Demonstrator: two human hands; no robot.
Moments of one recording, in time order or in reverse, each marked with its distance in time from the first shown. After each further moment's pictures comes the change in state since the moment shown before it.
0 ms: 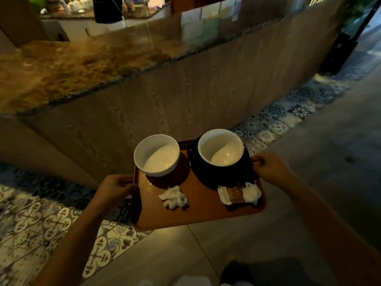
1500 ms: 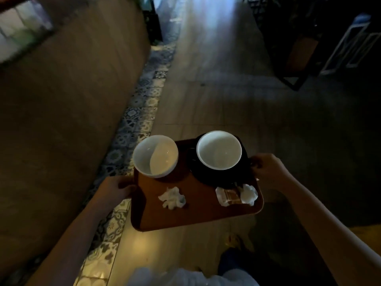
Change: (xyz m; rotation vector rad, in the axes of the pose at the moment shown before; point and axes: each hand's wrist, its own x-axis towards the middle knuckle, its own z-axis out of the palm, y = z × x) left_hand -0.232 -0.106 -0.003 0.387 -0.764 0.495; right_hand -0.557 -0.035 0.147 0.125 0.534 0.720
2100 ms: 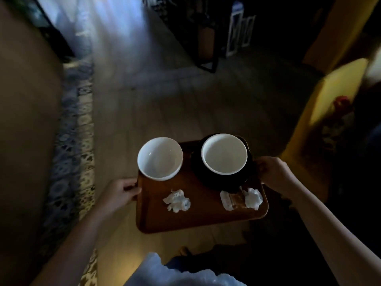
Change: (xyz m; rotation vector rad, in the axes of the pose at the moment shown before) left_hand -0.075 0.003 0.110 0.067 -0.426 0.174; right_hand -0.263 0.101 -0.018 0.040 0.372 0.333
